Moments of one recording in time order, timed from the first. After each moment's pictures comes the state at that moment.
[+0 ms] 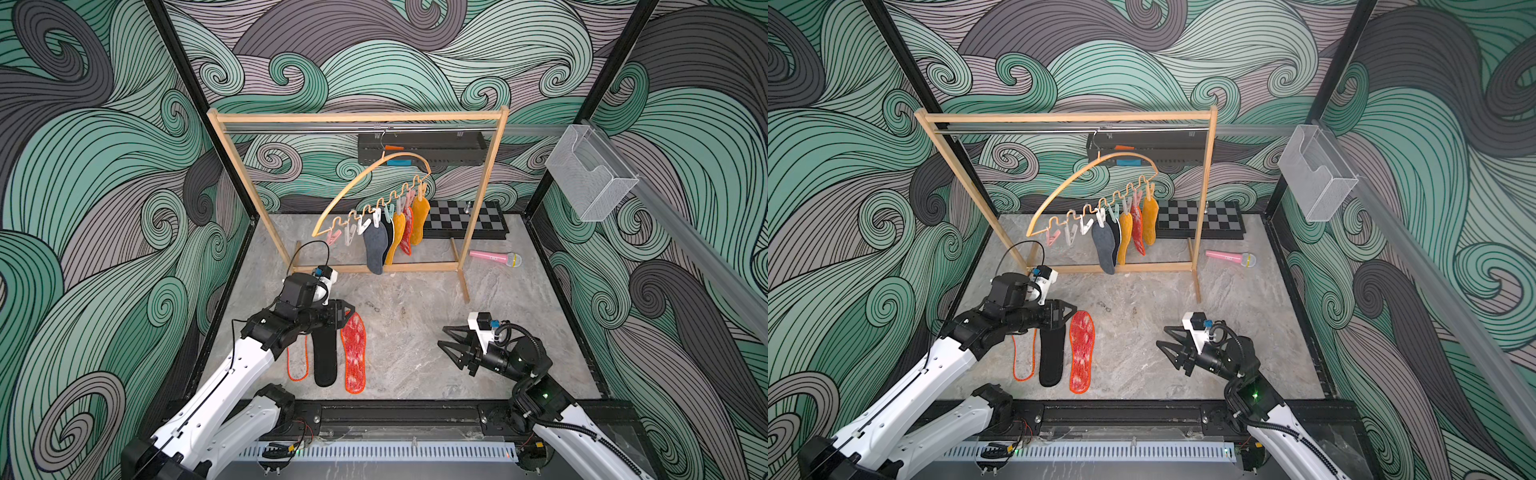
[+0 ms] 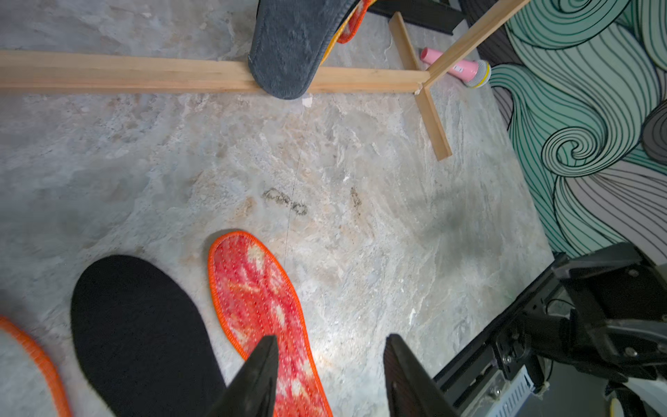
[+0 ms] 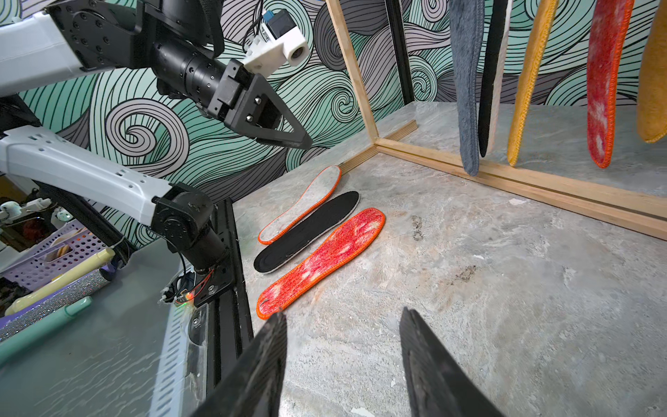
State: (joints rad) left arm -0.41 0.89 0.71 -0.55 0.31 -0.38; right arm 0.54 0.24 0.04 0.09 -0.54 0.29
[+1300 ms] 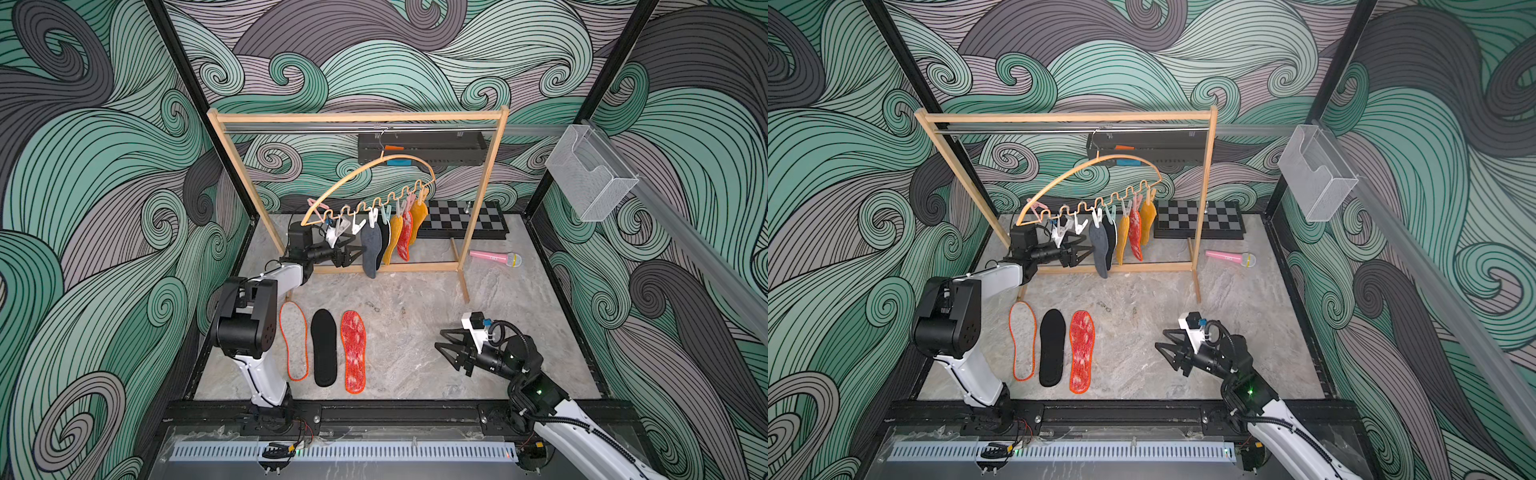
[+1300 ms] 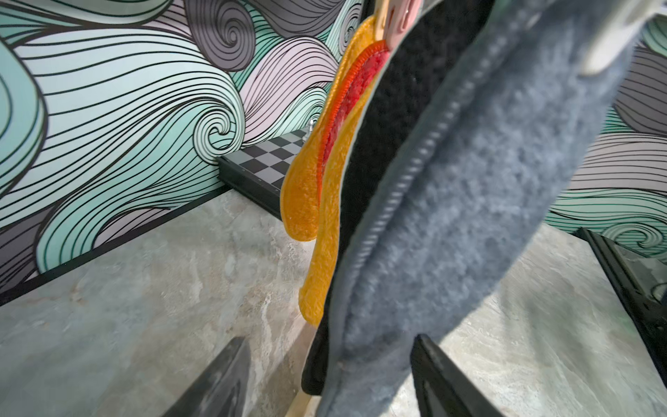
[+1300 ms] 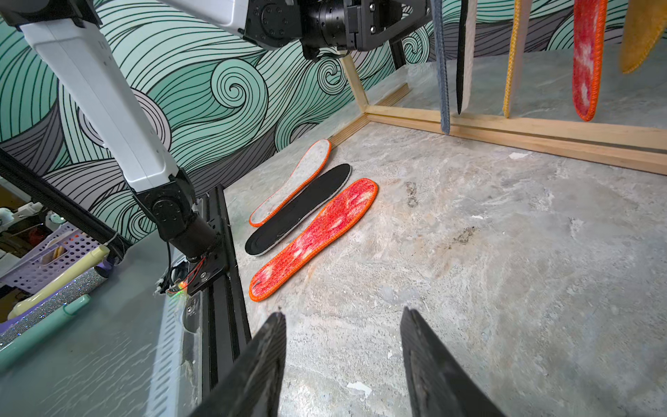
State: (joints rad) left arm -0.09 1.82 1.06 0.39 0.97 0.15; right arm 0.55 0.35 0.01 0.14 -0.52 0.32
